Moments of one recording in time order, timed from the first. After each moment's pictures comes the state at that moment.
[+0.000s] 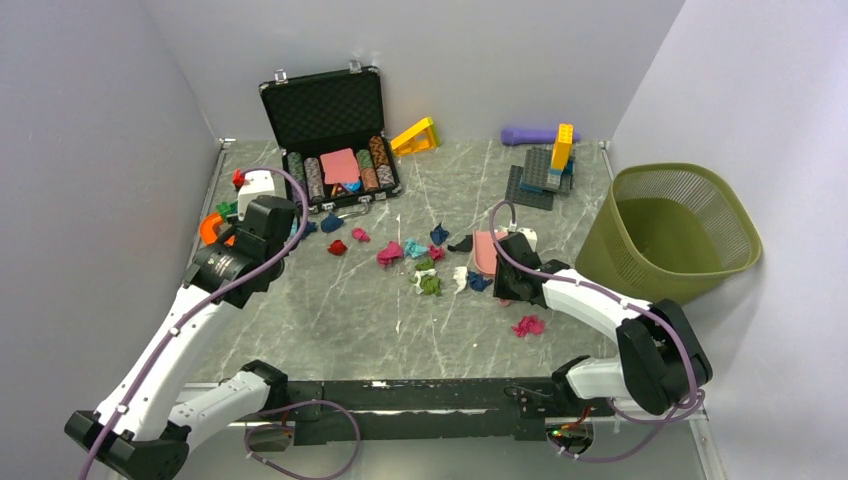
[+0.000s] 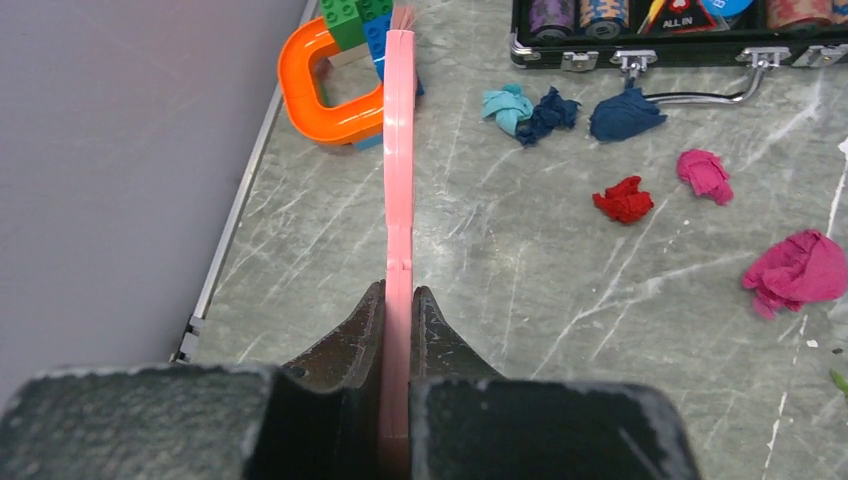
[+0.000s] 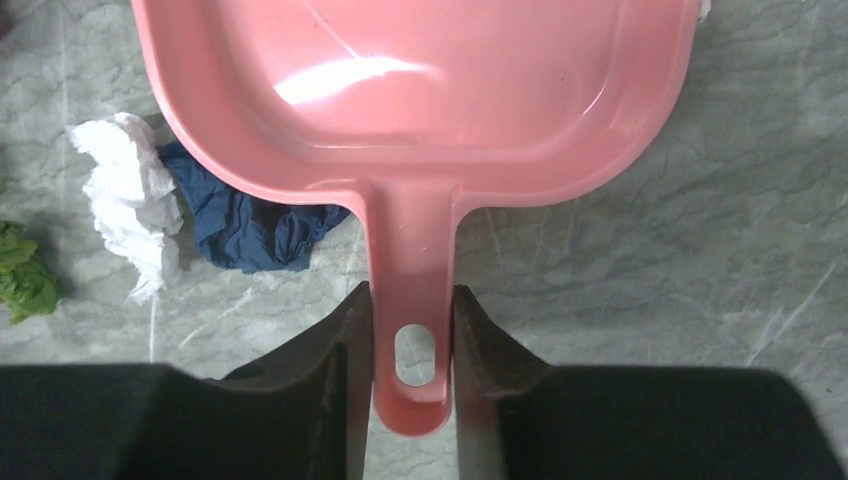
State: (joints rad) left arm -0.46 0.95 1.14 -0.95 -0.74 -0.38; right arm 0.49 1.31 0.61 -0.34 0.24 0.54
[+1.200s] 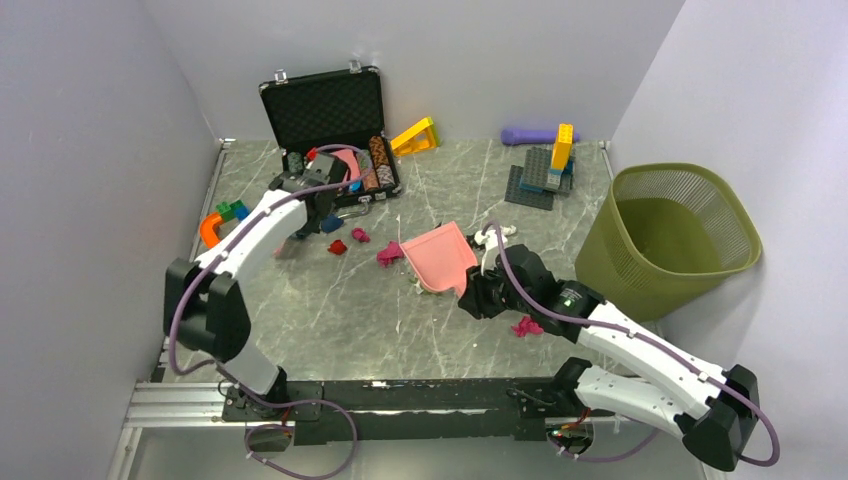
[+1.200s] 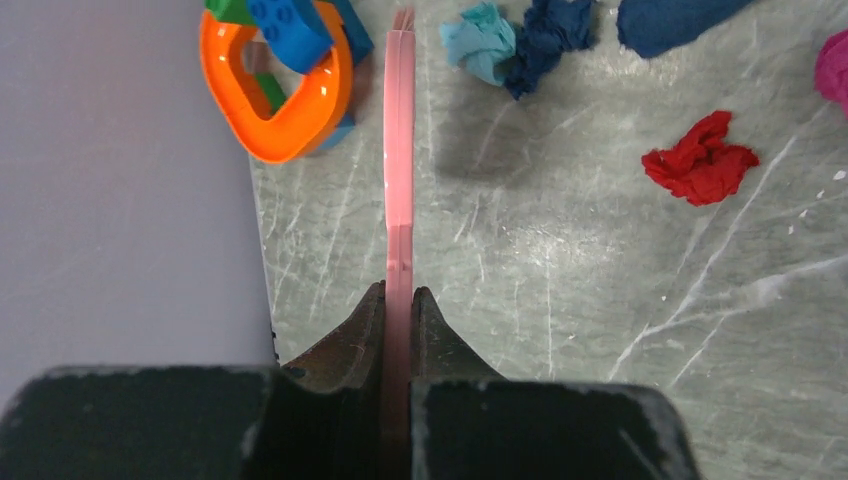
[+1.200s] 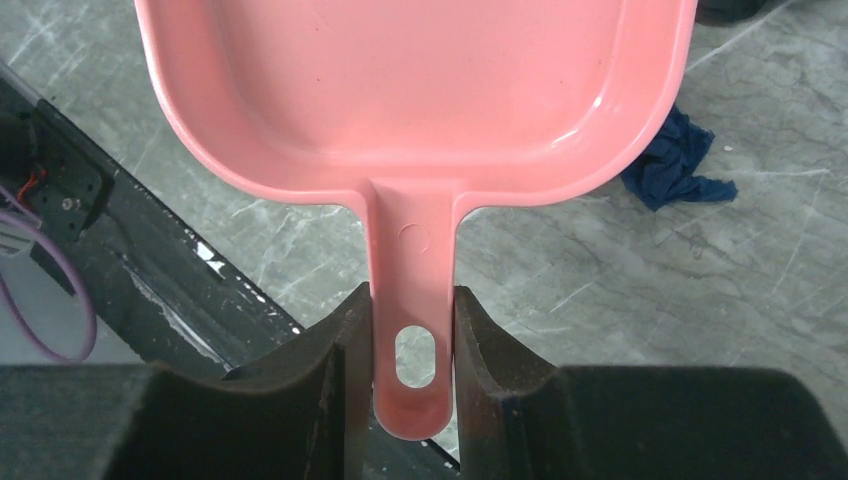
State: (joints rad) left arm -0.37 1.56 1.36 -0.94 -0.67 -0.15; right arm 0.81 0.90 0.70 -0.49 -0.04 0.36
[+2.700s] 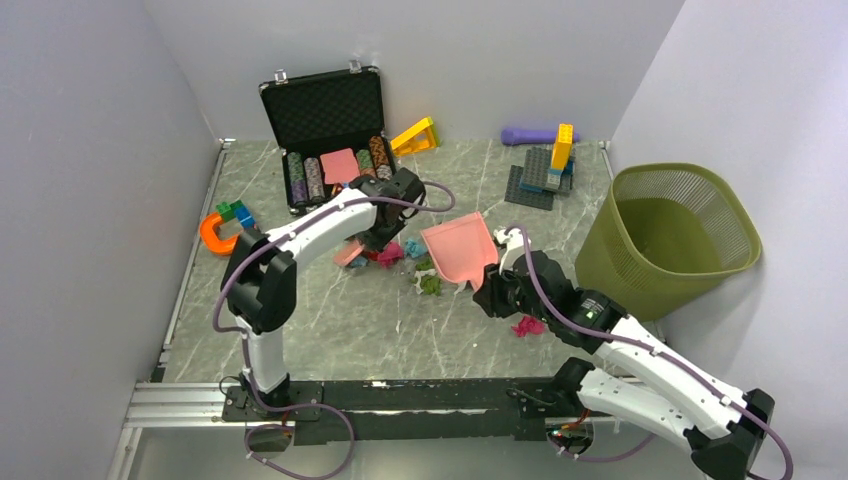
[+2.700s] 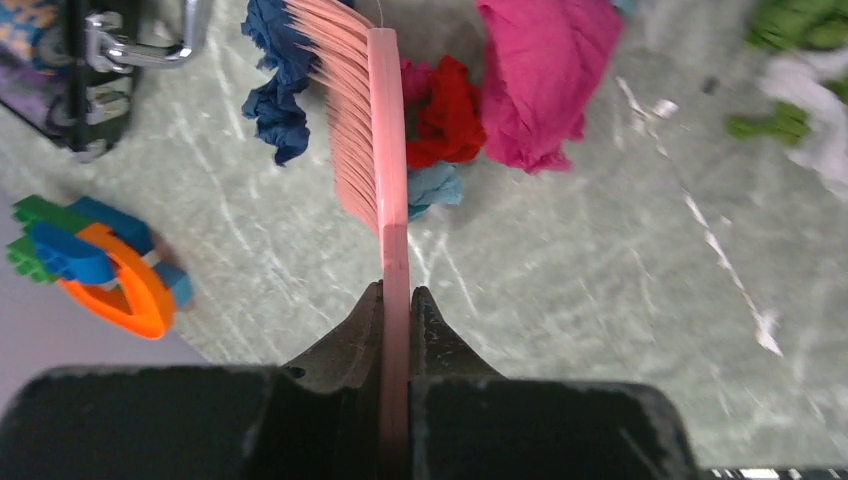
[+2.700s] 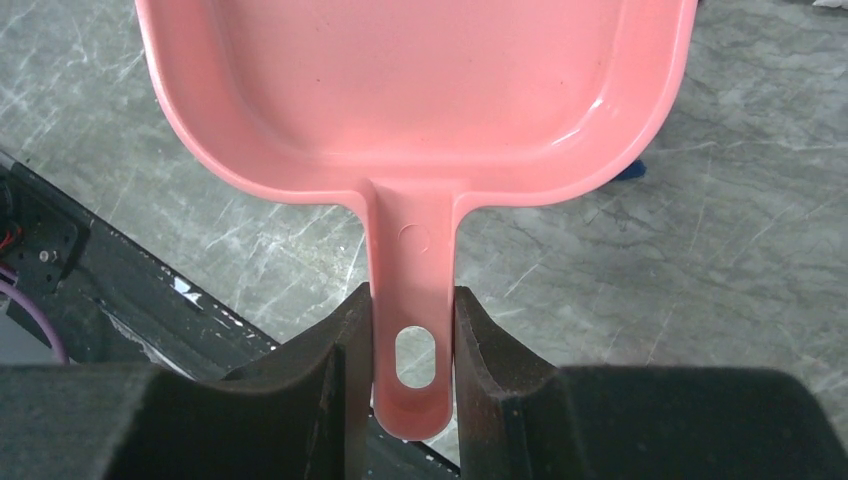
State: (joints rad) left arm -0.68 1.89 1.59 -1.01 -0.38 0.09; right arm 0.81 0.77 0.71 -0.58 0.09 0.39
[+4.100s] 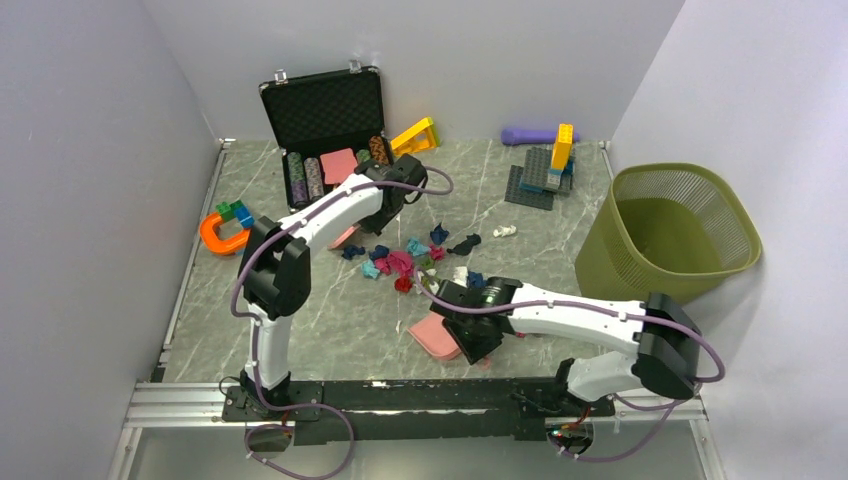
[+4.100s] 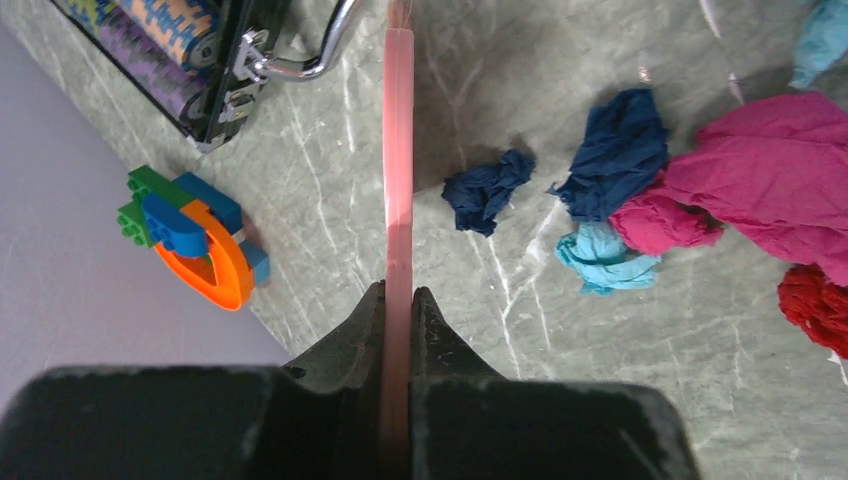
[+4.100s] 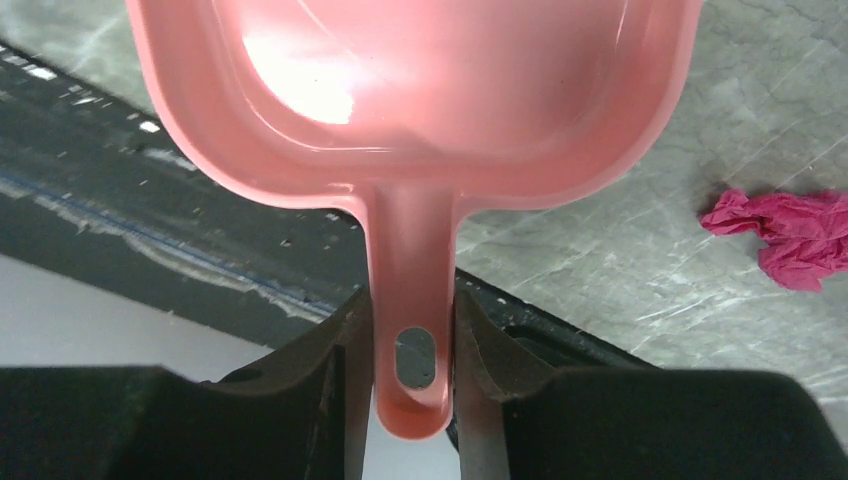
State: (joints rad) left arm -0.64 2.00 1.77 -1.10 -0.52 0.09; right arm 1.14 1.31 0.89 -0.97 0.06 0.55
